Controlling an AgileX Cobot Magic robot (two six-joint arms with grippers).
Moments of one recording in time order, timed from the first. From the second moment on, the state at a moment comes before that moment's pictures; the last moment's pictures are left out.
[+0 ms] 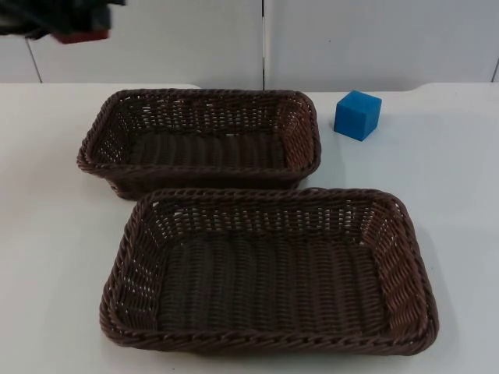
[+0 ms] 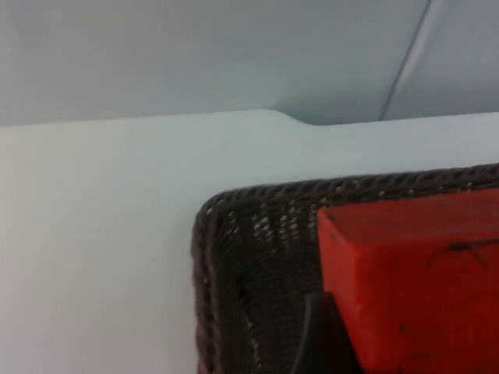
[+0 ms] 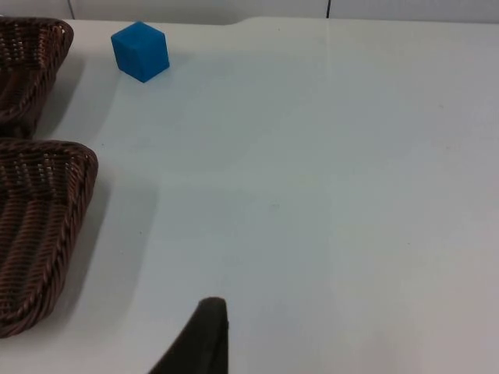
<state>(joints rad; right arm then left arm) 0.03 0.00 -0.52 -0.02 1.08 -0.04 -0.25 1.59 -1.02 0.30 0.10 -0.41</state>
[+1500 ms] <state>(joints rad) 0.03 0.00 -0.52 -0.02 1.08 -0.04 -0.30 2.23 -1.61 -0.46 0.43 0.44</state>
